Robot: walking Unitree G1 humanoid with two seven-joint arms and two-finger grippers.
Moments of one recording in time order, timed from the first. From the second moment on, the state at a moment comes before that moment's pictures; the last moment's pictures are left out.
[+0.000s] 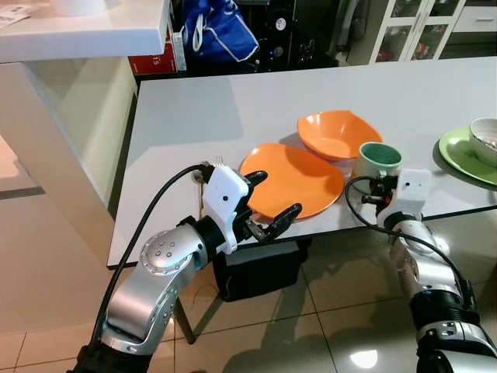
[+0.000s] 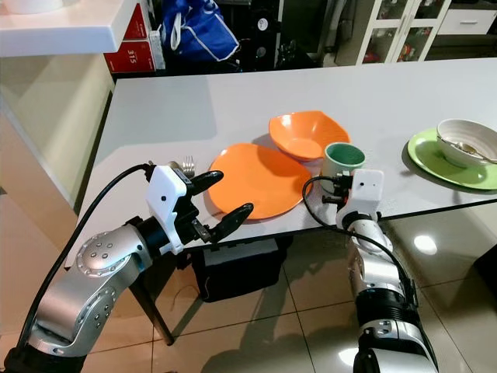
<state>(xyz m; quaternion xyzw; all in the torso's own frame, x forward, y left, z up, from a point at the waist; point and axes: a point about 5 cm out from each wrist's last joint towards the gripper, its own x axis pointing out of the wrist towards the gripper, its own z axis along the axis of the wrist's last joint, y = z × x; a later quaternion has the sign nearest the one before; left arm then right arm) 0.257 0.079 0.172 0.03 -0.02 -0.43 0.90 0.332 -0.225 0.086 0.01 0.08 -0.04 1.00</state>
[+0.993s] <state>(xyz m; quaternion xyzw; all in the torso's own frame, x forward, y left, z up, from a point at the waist) 0.258 0.079 0.175 0.03 -0.03 -0.43 0.90 0.335 -0.223 0.076 0.01 0.09 -0.02 1.00</state>
